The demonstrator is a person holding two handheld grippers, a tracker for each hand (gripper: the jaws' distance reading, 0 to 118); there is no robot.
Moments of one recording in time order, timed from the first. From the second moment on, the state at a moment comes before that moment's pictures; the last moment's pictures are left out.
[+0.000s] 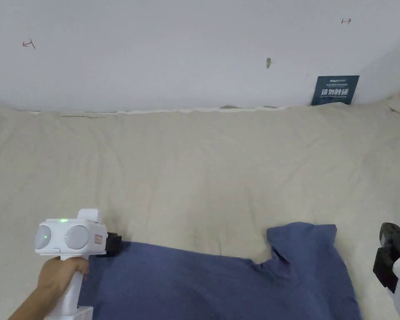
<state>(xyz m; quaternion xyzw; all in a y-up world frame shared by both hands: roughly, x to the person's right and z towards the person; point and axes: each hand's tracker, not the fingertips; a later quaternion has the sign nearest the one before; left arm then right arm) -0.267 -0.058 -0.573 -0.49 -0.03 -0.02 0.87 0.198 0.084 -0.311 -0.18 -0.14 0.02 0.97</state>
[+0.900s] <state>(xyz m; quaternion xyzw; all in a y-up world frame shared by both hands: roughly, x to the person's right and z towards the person) -0.276 0.065 -0.459 -0.34 -0.06 0.01 0.94 0.226 -0.032 -0.395 -0.43 -0.10 0.01 0.90</state>
